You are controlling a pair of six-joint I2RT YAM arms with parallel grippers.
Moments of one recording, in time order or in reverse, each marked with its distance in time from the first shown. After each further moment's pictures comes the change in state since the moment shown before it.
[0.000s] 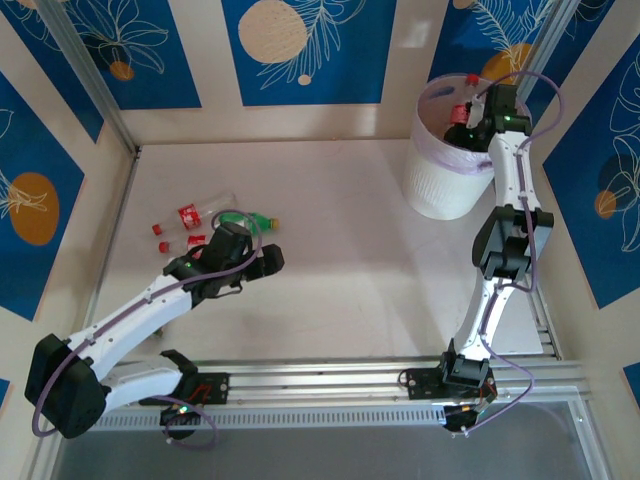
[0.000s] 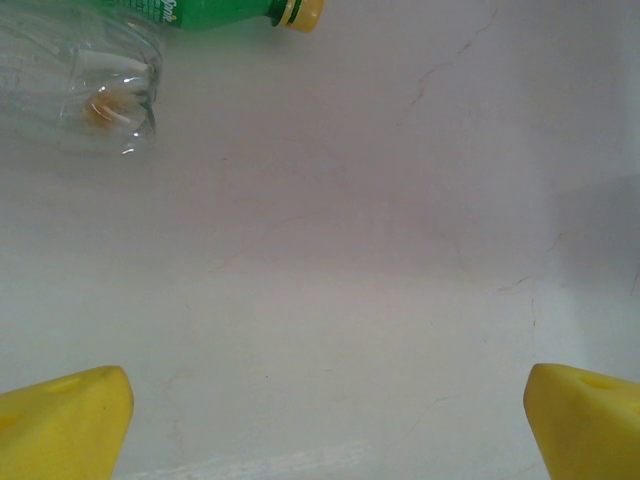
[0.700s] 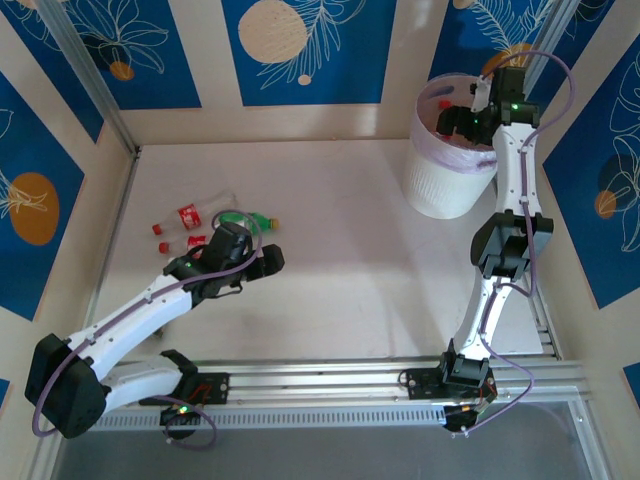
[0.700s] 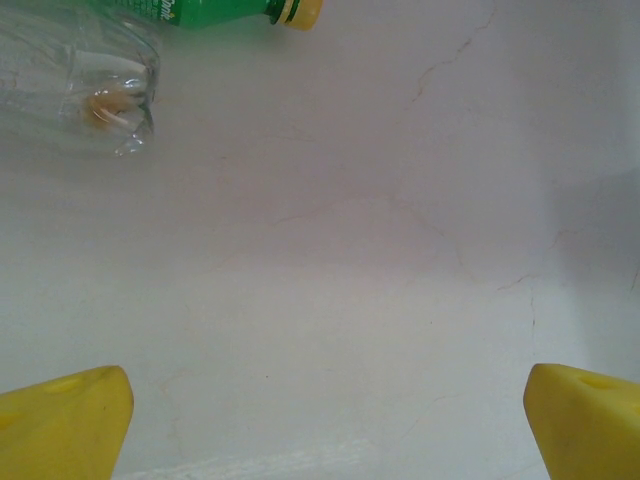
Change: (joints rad) left arm 0.000 0.001 0.000 -0.001 0.003 0.001; right arm 0.011 0.011 0.205 -0.097 0.020 -0.018
